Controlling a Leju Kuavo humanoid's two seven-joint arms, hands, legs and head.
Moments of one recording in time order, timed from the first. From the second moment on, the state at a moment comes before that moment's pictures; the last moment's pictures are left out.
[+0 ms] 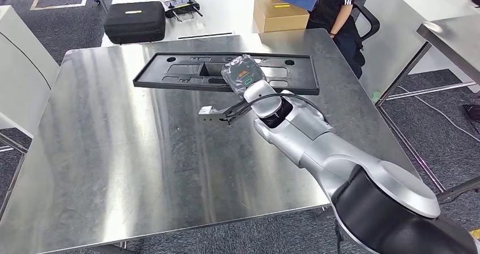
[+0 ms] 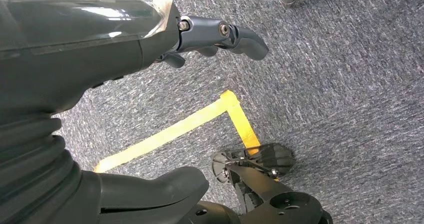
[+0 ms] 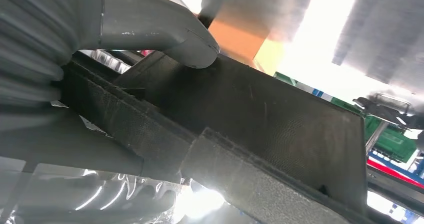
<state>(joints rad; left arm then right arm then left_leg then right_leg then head) -0.05 0.01 -0.70 -0.19 0.60 0.32 -0.36 -1.22 0.18 1.21 -0.51 1.04 -0.08 0.17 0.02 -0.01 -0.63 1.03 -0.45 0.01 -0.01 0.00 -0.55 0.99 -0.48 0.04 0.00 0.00</state>
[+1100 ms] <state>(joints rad) -0.06 0.01 -0.71 -0.19 0.60 0.34 -0.32 -1.21 0.18 1.22 -0.47 1.22 -0.04 0.16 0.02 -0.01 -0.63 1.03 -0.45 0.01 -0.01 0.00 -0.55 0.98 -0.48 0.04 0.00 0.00</state>
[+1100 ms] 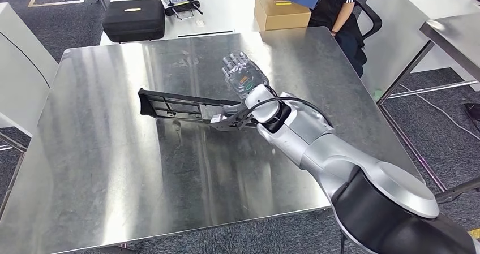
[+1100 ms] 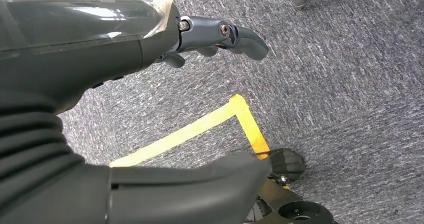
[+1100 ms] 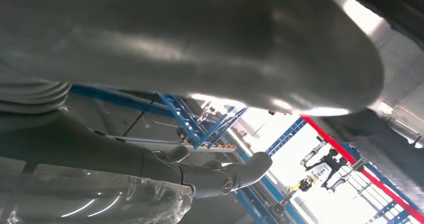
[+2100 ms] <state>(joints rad) -0.06 0.01 -0.72 -0.19 0.60 0.34 -0.31 -1.29 0.13 1.12 -0.45 1.41 0.09 0.37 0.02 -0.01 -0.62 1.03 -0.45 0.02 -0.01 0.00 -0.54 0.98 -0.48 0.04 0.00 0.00</state>
